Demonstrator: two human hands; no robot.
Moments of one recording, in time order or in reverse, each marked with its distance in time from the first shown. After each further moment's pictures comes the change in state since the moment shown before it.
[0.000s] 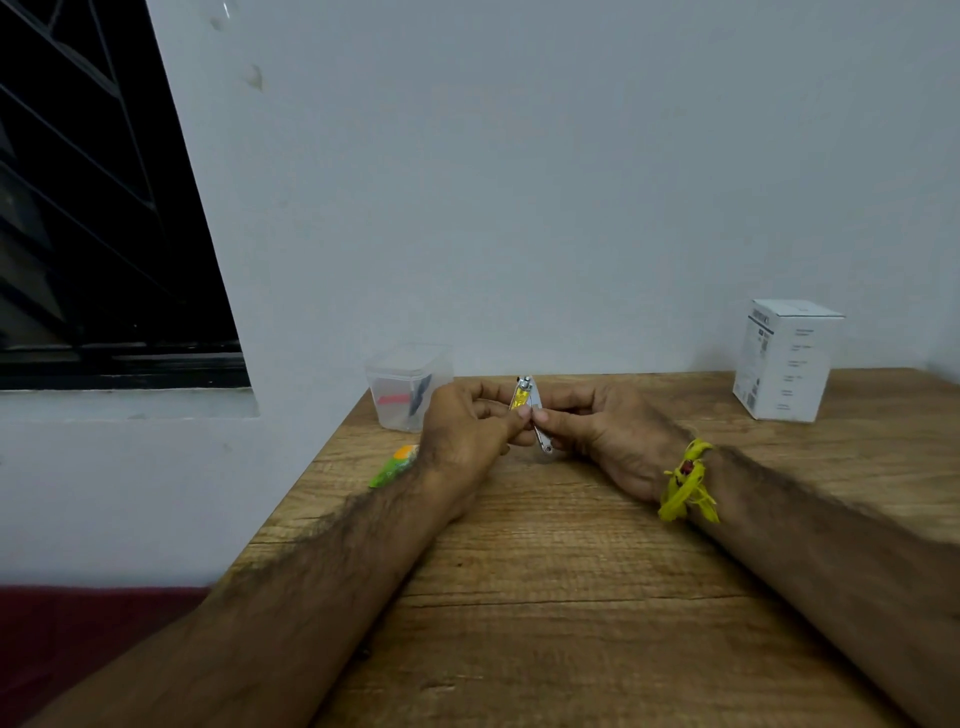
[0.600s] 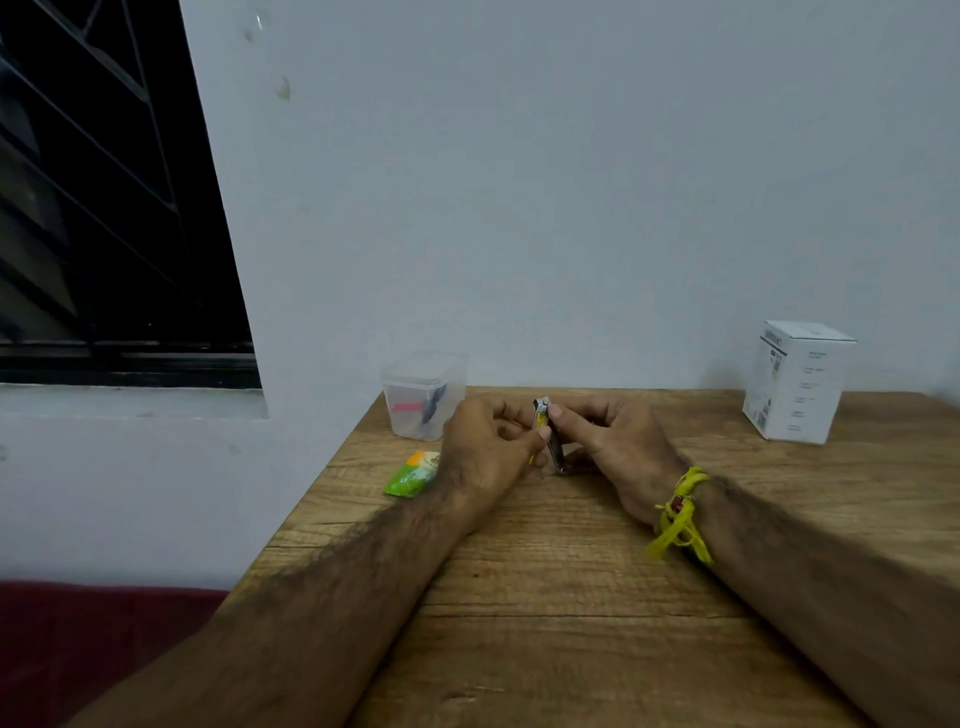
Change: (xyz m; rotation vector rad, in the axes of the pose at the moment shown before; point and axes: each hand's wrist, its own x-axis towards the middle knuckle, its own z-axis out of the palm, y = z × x) left_hand 0.001 -0.004 -0.002 0.102 -0.026 0.047; right_hand -0.006 -0.005 0.023 -0.142 0.287 -0.102
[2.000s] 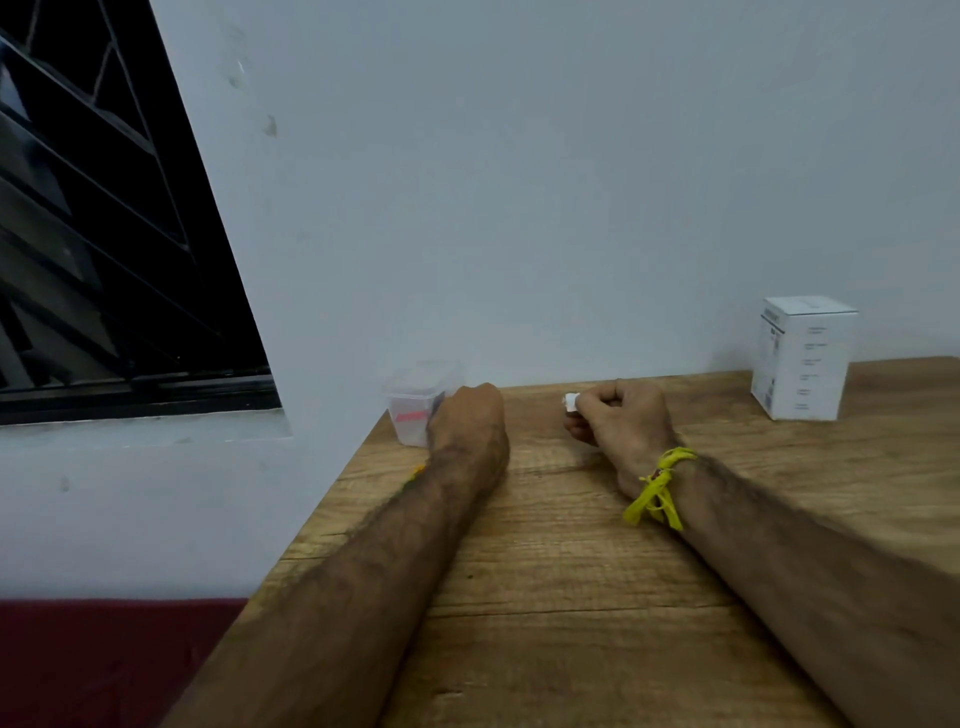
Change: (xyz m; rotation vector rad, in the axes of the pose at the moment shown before) left_hand 0.034 0.014 0.004 1.204 0.054 0.049; right_hand 0.026 0.013 -0.003 0.108 0.372 0.069
